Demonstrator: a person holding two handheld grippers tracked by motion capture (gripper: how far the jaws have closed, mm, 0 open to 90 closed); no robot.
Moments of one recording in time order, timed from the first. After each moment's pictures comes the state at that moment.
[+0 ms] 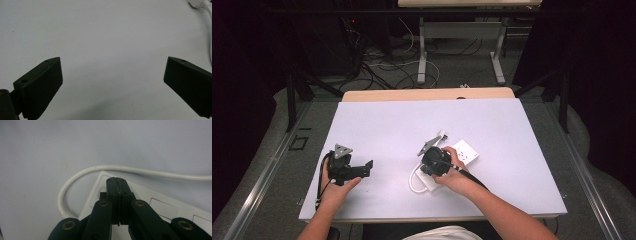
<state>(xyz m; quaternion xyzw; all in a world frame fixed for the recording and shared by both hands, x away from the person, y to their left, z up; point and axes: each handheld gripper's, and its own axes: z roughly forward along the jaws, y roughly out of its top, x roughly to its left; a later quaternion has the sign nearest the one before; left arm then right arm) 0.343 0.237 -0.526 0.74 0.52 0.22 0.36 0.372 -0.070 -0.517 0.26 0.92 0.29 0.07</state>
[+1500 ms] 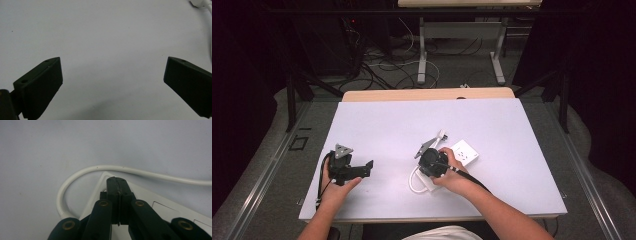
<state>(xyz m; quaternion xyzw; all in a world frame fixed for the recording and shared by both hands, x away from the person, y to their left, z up) 0.344 0.237 -0.528 0.75 0.52 0.22 0.35 0.370 -0.063 -0.518 0.24 0.93 0.27 0.09</state>
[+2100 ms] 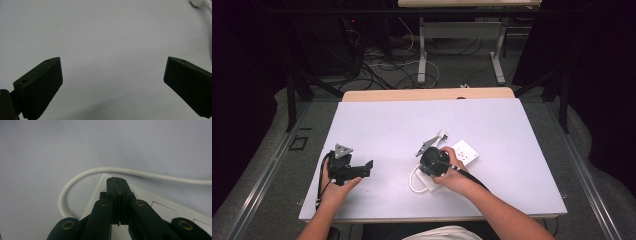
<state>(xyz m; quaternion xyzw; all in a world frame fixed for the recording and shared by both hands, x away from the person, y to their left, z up) 0.345 0.236 -0.528 0.74 0.52 0.23 0.36 0.371 -0.066 -0.515 0.26 0.92 0.28 0.08</state>
